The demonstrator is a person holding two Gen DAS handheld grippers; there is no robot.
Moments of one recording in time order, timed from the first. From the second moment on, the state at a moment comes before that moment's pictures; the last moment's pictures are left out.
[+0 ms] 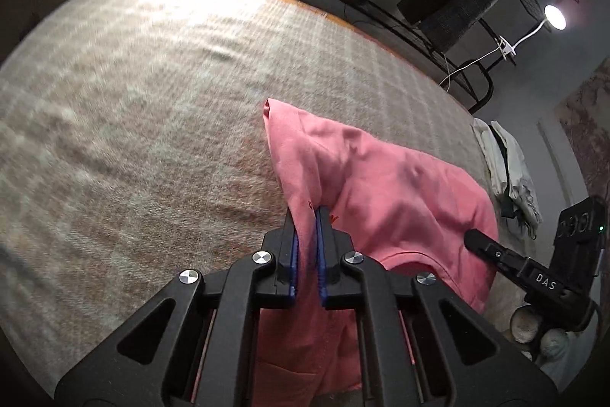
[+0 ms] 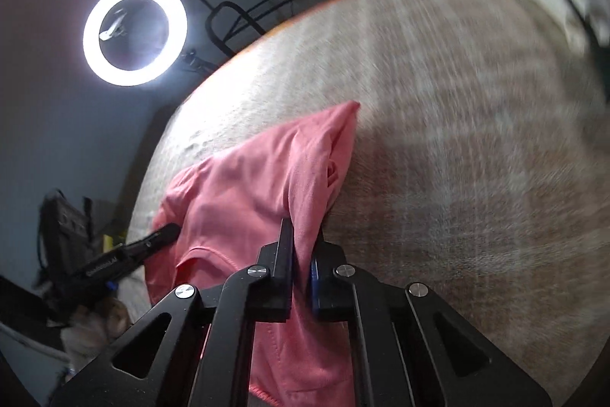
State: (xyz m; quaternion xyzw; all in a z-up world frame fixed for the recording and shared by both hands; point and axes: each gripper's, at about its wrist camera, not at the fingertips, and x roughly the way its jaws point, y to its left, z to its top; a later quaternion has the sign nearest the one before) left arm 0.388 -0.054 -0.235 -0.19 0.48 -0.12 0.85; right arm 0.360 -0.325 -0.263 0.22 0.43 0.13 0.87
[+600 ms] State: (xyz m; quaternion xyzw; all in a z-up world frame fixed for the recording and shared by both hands) left arm 0.363 -0.166 -0.124 -0.12 0.43 -0.21 0.87; right arm 0.284 -0.385 -0.158 0.15 0.34 0.08 0.92
